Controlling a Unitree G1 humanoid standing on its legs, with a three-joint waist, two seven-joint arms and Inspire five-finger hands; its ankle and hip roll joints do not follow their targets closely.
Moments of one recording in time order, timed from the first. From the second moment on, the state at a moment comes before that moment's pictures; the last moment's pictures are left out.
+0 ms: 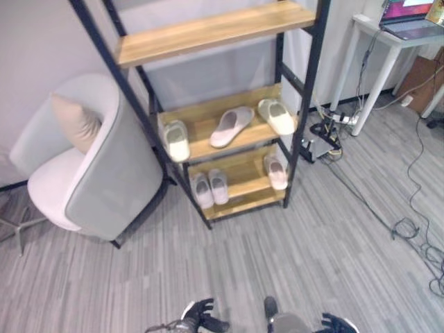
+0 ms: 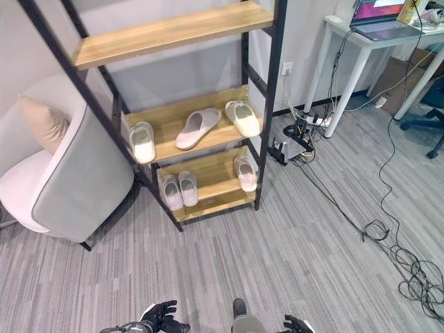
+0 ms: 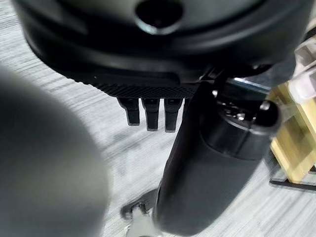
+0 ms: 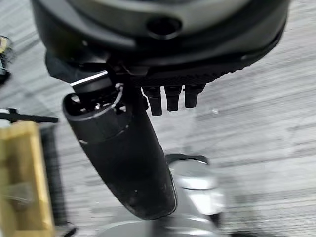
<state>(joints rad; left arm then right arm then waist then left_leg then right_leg) -0.11 0.10 -0.35 1.30 -0.13 -0.13 0.05 0.06 -0.32 0.22 1.15 0.26 -0.12 0.01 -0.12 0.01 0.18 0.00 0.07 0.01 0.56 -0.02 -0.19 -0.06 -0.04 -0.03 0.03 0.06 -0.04</state>
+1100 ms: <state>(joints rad) -0.08 0.22 -0.31 1.29 -0.15 -0.13 0.08 0.06 -0.31 0.22 1.11 0.28 -0.13 0.00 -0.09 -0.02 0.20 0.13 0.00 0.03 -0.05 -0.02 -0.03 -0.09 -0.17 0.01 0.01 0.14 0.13</state>
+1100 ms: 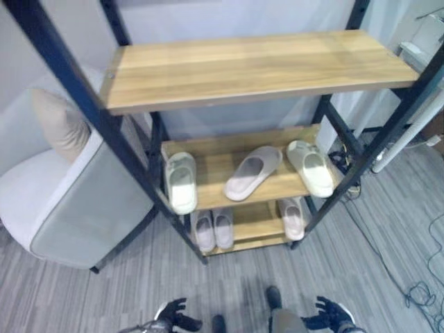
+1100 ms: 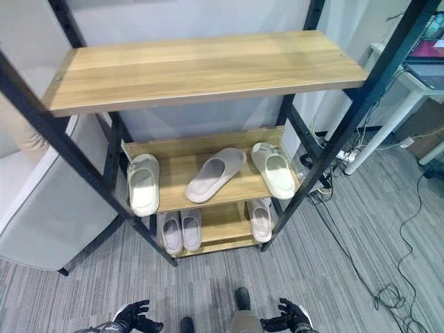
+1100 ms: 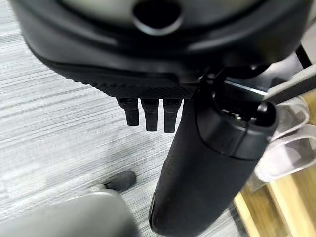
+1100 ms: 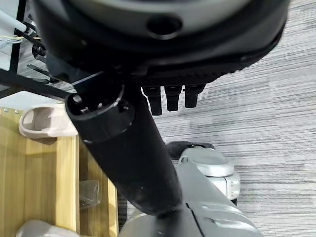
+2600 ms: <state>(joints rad) 0.05 0.31 -0.36 0.56 -0.16 -0.15 0.03 0.08 -0.32 0.22 1.13 0.27 -0.13 0.00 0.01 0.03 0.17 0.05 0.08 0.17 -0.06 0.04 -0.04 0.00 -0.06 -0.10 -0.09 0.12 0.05</state>
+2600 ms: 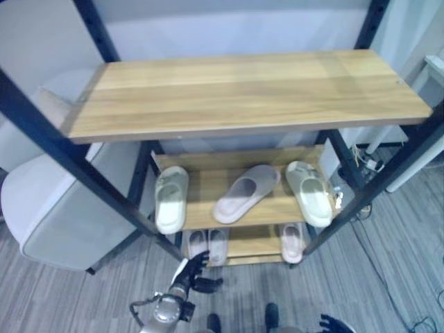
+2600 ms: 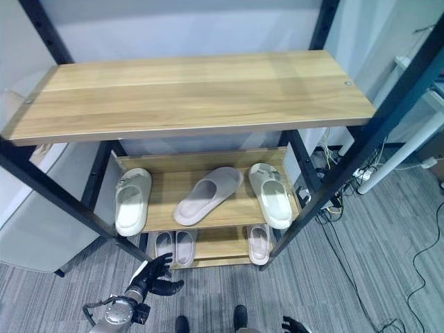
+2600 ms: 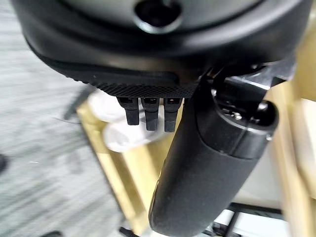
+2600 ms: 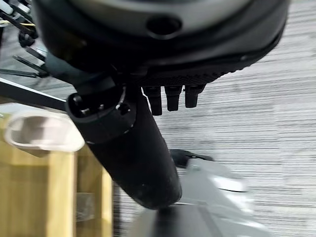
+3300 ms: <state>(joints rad) 0.15 0.42 -0.29 0.09 -0.19 -0.16 -0.05 0.10 -0.32 0.20 1.11 0.24 -0.13 0.01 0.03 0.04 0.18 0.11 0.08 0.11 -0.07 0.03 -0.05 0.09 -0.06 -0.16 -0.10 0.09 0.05</state>
